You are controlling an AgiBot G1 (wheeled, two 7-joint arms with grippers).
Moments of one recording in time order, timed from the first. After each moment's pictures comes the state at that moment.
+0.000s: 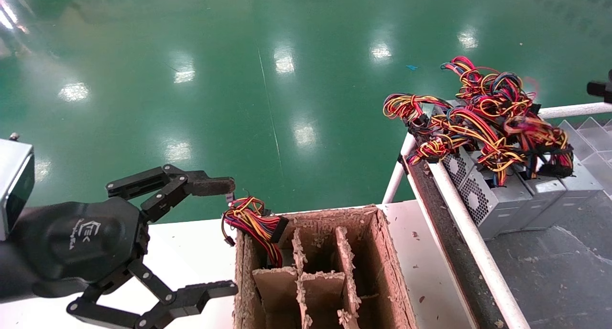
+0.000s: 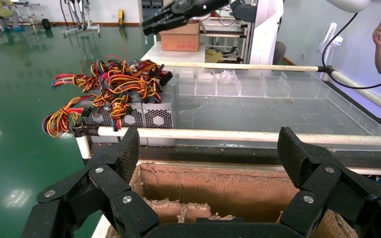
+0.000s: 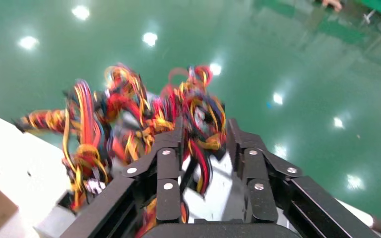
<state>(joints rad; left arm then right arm) -1.09 0.59 0.34 -1.27 0.69 1.47 -0.16 1.34 -0.35 -0.34 1.04 -1.19 -1.03 0.35</state>
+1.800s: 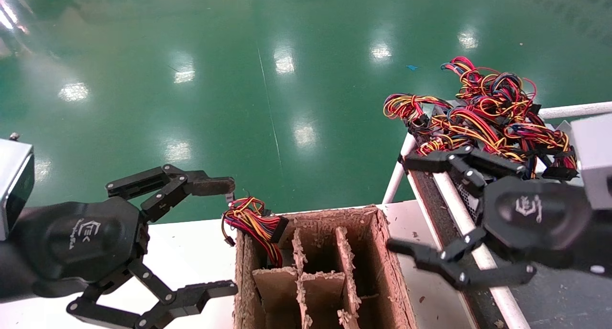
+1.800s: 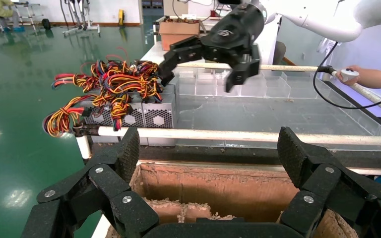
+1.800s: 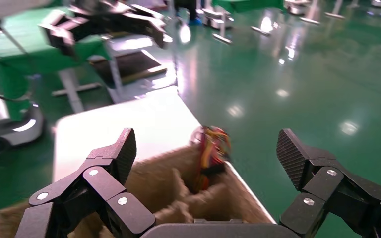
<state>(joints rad) -1.09 0.59 0.34 -1.27 0.69 1.47 -0.15 1.11 -0.57 -0.29 1.25 -0.80 -1.43 0.21</state>
